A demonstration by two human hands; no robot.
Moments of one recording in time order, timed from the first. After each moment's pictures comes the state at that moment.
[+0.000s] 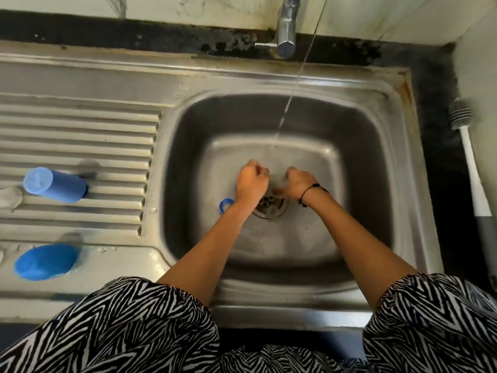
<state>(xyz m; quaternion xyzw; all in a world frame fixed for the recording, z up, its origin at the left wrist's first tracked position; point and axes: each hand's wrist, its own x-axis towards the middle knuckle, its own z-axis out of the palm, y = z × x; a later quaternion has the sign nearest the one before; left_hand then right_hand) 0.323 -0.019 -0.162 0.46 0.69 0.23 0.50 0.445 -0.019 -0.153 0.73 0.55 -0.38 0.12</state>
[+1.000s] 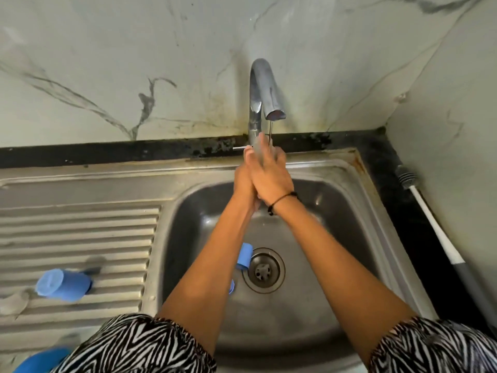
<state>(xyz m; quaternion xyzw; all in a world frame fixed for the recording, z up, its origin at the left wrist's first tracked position) 0.361 0.071 -0.036 0.35 0.47 0.45 0.67 0.405 0.045 0.004 0.72 0.53 -0.30 -0.33</state>
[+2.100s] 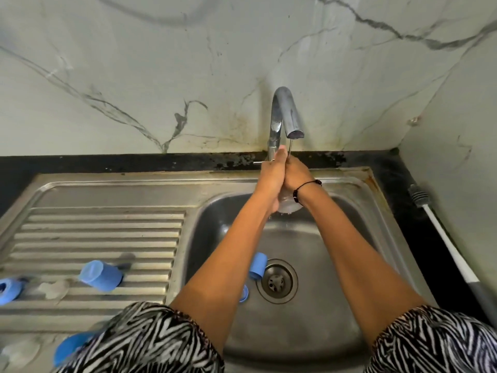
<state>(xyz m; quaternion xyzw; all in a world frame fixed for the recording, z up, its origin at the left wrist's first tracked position) 0.364 0.069 0.017 0.37 0.53 0.40 0.65 0.420 0.070 0.022 0.72 0.53 -0.35 -0.28</state>
